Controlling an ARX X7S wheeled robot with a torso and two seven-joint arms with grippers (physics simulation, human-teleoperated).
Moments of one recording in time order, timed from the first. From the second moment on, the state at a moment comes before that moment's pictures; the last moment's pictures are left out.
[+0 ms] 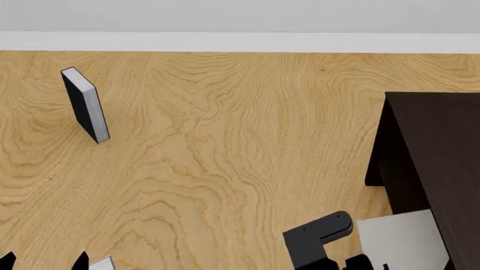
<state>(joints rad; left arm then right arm) 0.08 -0.60 0.25 0.74 -0.82 -0.36 -0.60 0.57 0.11 -0.29 0.24 -0.21 1.12 -0.12</state>
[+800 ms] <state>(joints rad) 0.07 -0.60 0.26 0.72 -0.82 -0.36 -0.60 0.61 0.15 -0.29 0.23 -0.28 1.13 -0.04</state>
